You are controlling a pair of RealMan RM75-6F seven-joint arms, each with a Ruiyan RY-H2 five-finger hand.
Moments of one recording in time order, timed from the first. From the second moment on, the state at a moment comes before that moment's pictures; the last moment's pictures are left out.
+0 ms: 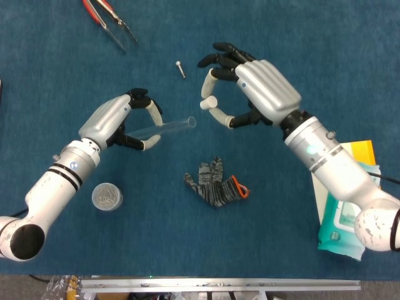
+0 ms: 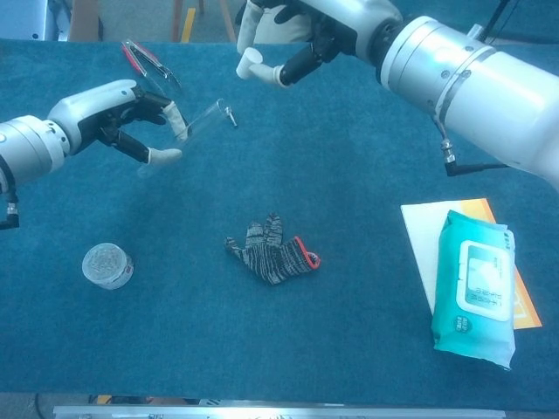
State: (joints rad) left arm -0.66 -1.24 -0.22 -1.86 0.96 0.77 -0.18; right arm 0.87 -1.39 0.38 -1.97 -0.87 0.94 -0.22
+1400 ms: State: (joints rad) left arm -0.69 -1.24 -0.21 -1.85 0.93 0.75 -0.21; right arm 0.92 -1.41 0.31 -1.96 -0.87 0.96 -0.18
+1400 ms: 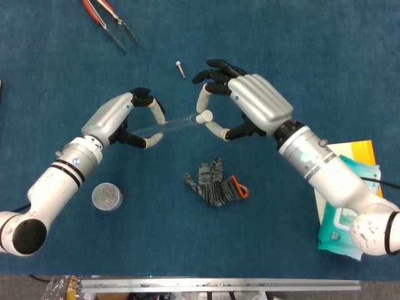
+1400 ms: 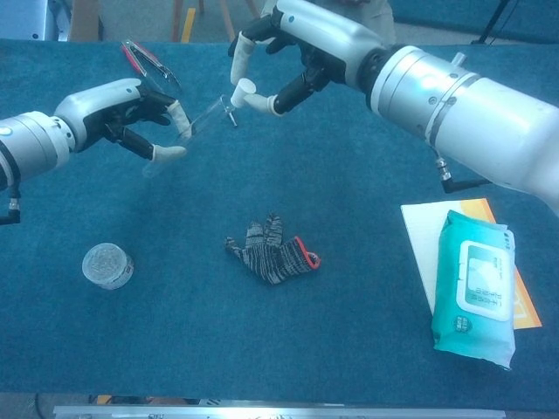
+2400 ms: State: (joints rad) left arm -0.72 -1.26 -0.21 -1.84 0.89 0.74 -0.20; right arm 0.94 -1.47 0.30 -1.91 -0.87 0.96 -0.16
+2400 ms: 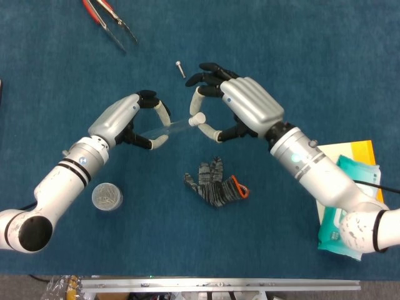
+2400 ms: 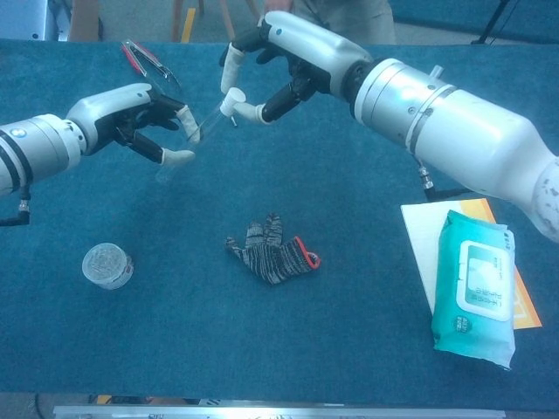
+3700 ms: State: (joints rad) left arm -0.72 -1.24 -0.21 -1.82 0.91 0.72 -0.24; right arm 0.93 -1.49 0.29 -1.86 -0.90 0.94 -0.12
